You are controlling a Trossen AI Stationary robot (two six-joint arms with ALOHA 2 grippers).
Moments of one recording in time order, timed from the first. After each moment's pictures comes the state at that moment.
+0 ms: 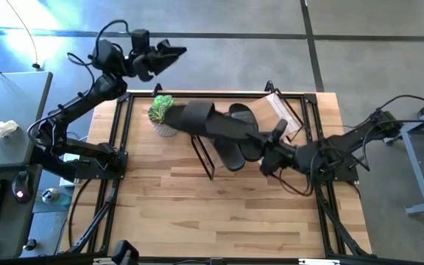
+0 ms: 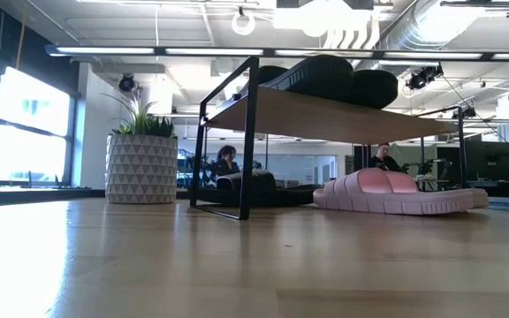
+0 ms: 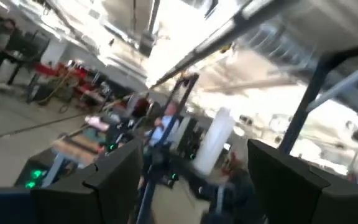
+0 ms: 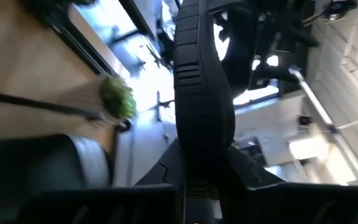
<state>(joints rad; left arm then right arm) 0.91 1.28 1.28 0.53 0.72 -0.88 0.48 1.20 1.18 -0.13 0.99 -1.04</state>
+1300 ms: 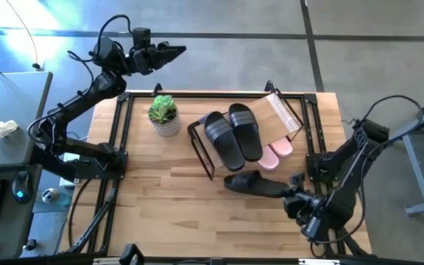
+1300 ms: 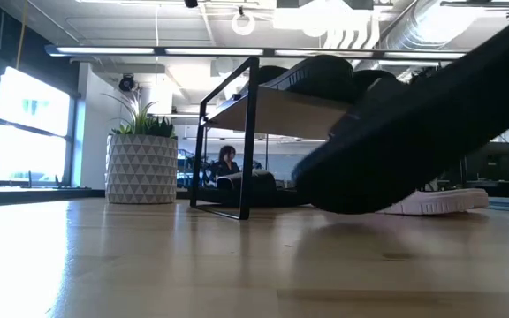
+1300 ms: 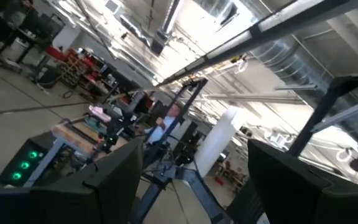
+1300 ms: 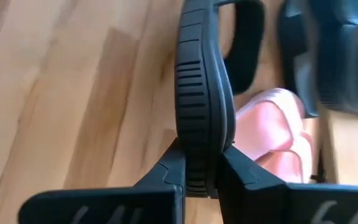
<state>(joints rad) 0.89 1.28 1.28 0.49 0.71 -0.97 1.00 1.48 1.18 -1.35 0.66 0.69</state>
